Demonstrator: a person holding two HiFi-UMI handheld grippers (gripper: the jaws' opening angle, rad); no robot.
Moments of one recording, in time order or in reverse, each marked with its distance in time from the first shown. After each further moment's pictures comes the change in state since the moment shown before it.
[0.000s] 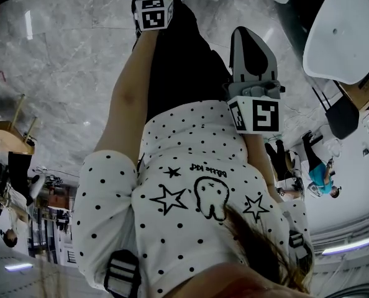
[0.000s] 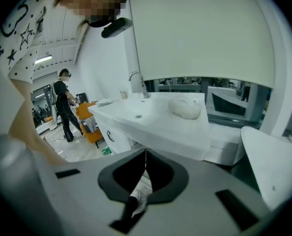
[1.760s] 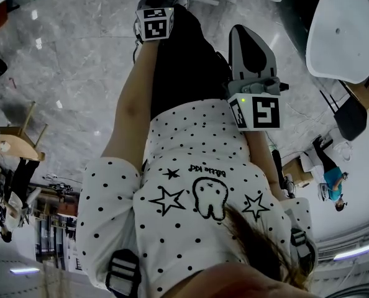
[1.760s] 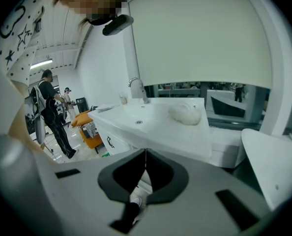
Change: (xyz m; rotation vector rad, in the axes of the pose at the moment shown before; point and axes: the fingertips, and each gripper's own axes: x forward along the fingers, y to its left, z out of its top) left arm -0.029 -0.004 0.019 0.098 0.040 0.030; right arm -0.005 -0.002 0.021 0.021 -0.060 -0.003
